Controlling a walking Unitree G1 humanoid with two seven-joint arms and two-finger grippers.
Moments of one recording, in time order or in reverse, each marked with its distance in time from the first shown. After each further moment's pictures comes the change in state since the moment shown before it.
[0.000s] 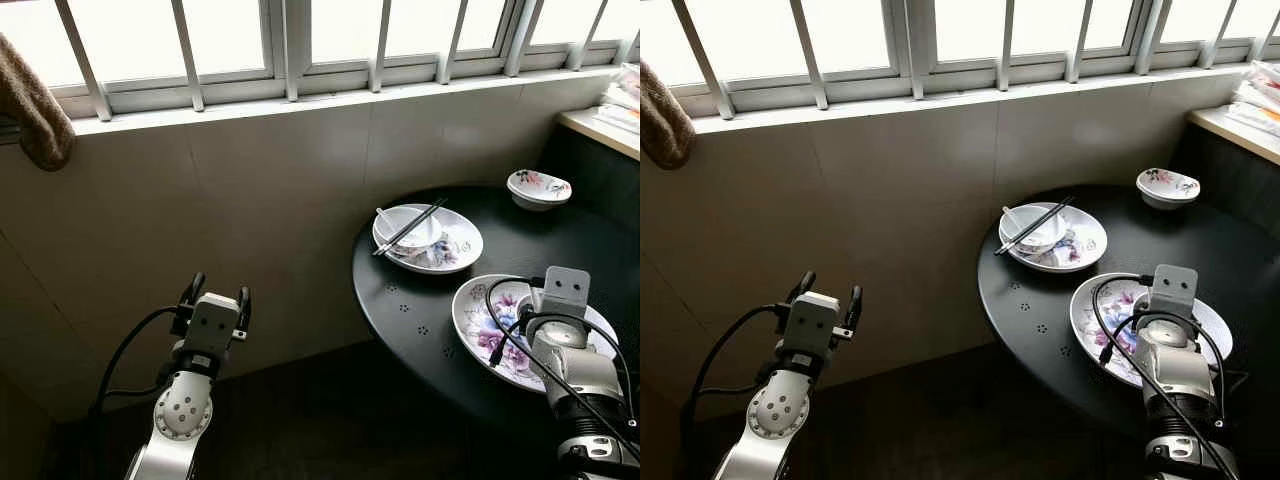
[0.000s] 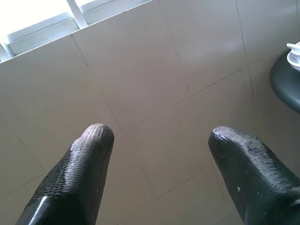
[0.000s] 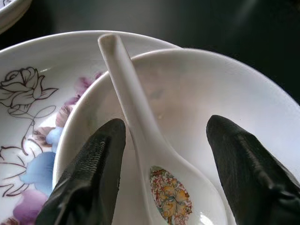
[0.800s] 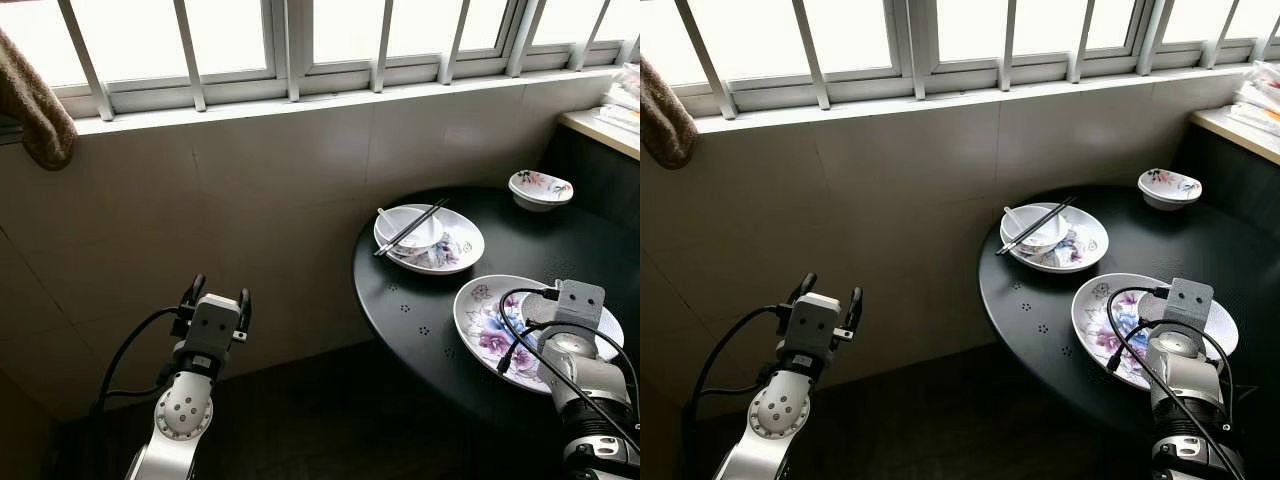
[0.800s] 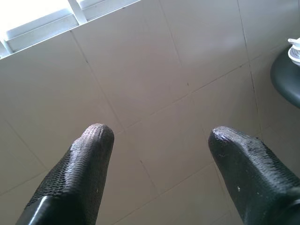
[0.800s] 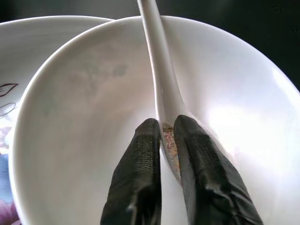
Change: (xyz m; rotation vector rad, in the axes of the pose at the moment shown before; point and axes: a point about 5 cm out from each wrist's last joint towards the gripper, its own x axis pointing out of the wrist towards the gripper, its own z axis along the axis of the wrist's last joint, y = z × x) left arm 0.000 -0.001 -0.003 0.006 0.011 -0.004; right arm 0.006 -0.014 -0.008 0.055 0.027 -0.062
